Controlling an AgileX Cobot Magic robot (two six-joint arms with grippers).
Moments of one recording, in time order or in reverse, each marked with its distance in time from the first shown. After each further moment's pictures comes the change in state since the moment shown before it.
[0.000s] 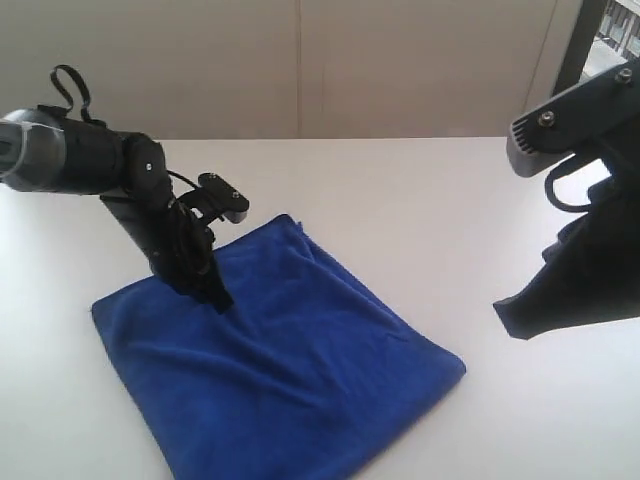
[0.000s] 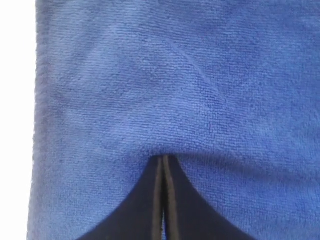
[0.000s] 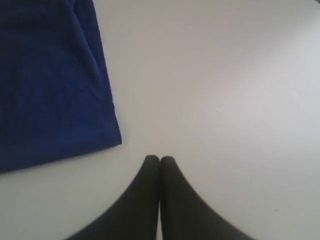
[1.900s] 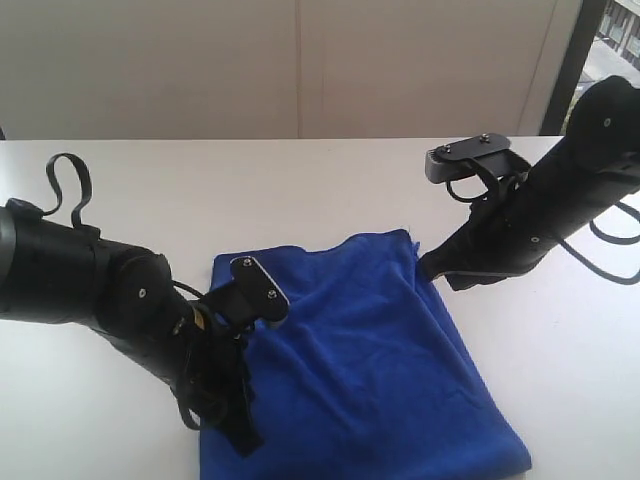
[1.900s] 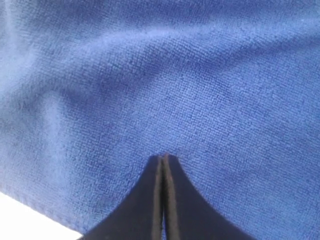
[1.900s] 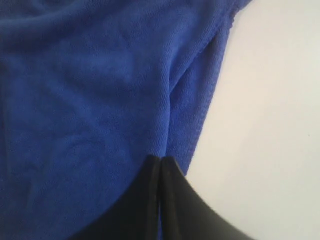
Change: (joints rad) left arm -0.276 -0.266 0.507 -0.140 -0.284 -0.004; right arm -0.502 0.653 -0.200 0.847 -0.253 -0.891
